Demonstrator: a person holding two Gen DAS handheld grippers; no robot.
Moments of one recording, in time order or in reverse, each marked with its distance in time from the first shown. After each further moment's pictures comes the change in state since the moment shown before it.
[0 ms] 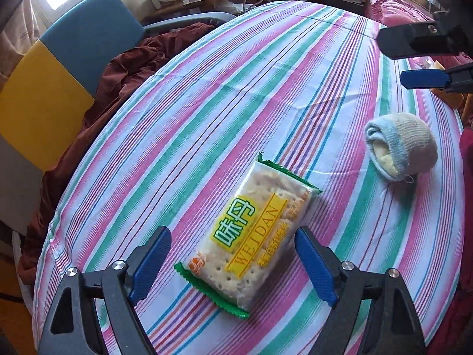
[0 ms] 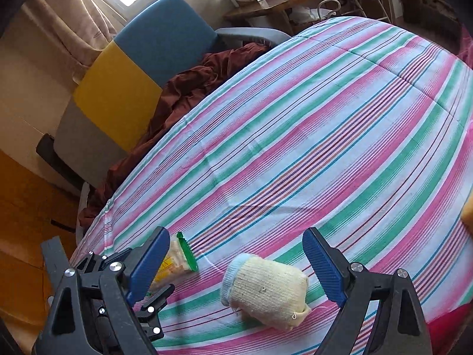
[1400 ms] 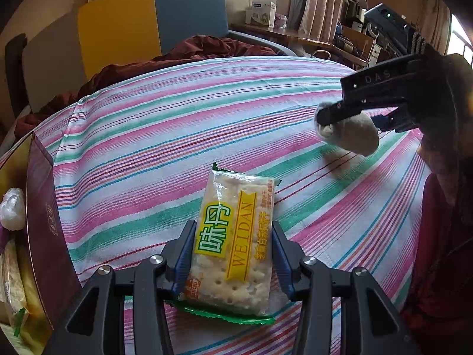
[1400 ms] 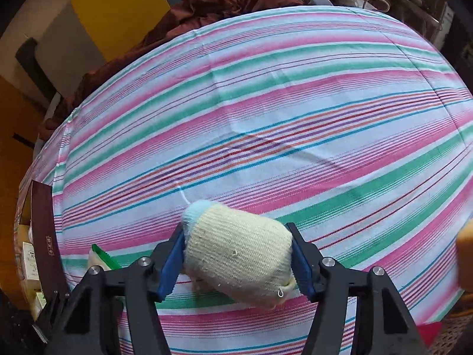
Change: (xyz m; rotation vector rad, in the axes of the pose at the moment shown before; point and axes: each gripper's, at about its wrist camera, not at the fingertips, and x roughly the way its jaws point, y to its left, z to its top) left arm -0.055 -0.045 -0.125 -0.509 -0.199 -0.014; right arm 0.049 0.029 -0.028 -0.299 0.236 -0.171
